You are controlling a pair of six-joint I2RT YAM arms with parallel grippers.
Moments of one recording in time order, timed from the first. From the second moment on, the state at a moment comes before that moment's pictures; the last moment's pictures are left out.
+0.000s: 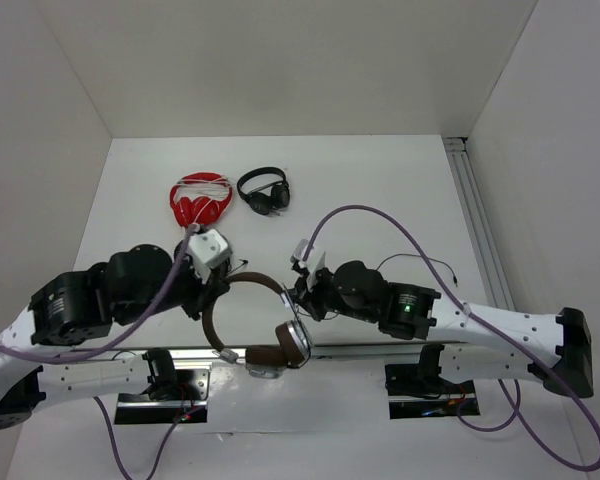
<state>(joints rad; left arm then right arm) -1.12 0.82 1.33 -1.08 -0.20 -0.14 1.23 1.03 0.82 -0.19 0.13 0.11</state>
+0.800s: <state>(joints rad) -1.12 0.59 1.30 -0.87 -0.55 -0.54 1.08 1.16 0.43 0.51 -0.05 0.26</state>
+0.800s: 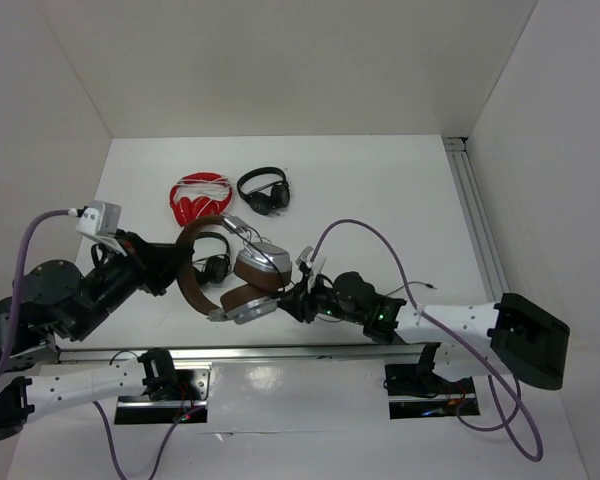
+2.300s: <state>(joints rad) -0.77 1.12 1.25 -1.10 -0.85 -0.79 2.07 1.47 1.14 -0.56 1.02 0.85</state>
